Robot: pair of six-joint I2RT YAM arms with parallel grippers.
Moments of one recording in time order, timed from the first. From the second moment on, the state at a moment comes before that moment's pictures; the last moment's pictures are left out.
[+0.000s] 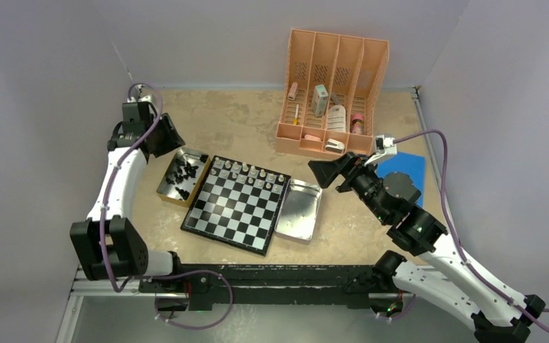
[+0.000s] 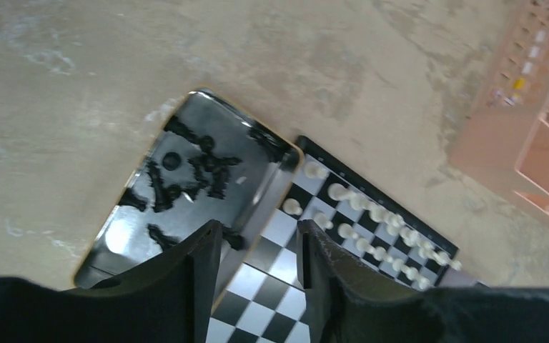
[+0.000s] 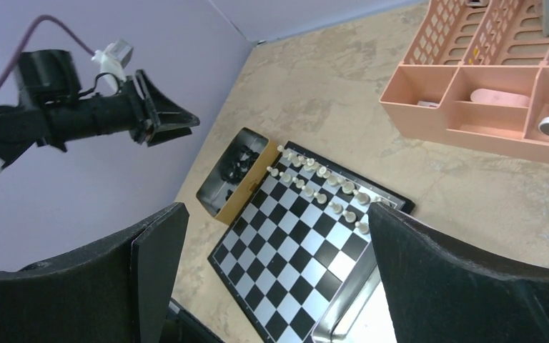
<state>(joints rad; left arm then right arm) 0.08 1.33 1.18 -0.61 0.15 -0.36 0.77 0.66 0.77 -0.18 0.23 0.67</state>
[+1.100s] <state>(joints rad) 0.13 1.75 1.29 -0.58 0.12 -0.30 0.77 0.70 0.74 -0.13 0.11 0.65</state>
